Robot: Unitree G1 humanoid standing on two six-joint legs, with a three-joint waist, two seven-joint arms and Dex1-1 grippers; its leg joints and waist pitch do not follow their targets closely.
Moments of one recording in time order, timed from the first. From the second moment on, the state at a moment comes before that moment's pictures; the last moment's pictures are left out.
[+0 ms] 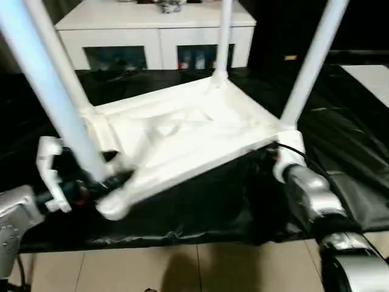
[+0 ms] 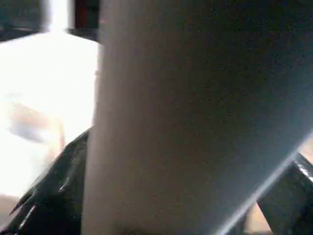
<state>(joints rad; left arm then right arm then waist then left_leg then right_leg) -0.08 0.61 0.24 -0.15 -0.63 0.57 -1.05 -0.65 -0.23 -0.06 0.95 0.03 0.01 0.33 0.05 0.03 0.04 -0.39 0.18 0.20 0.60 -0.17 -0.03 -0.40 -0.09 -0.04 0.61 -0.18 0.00</state>
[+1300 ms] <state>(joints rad) -0.49 0.35 -0.15 0.00 -0.54 0.54 -1.11 -0.62 -0.09 0.05 0.99 0.01 -0.12 0.76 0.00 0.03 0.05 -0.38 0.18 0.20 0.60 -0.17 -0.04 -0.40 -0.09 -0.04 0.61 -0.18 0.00</state>
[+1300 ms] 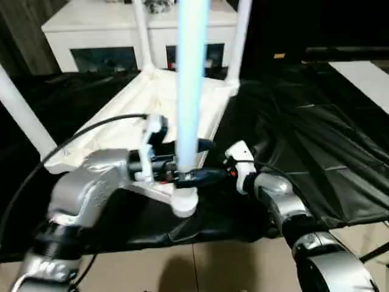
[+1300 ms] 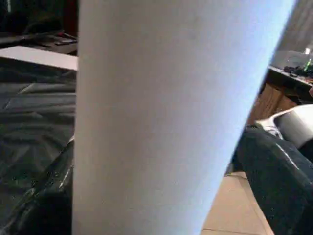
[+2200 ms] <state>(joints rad) -0.63 0.21 -0.28 0.28 -0.27 0.21 -1.09 -0.55 -0.24 0.01 0.79 0.05 -0.12 0.88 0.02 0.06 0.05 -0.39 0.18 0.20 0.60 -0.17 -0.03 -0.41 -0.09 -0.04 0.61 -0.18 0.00</state>
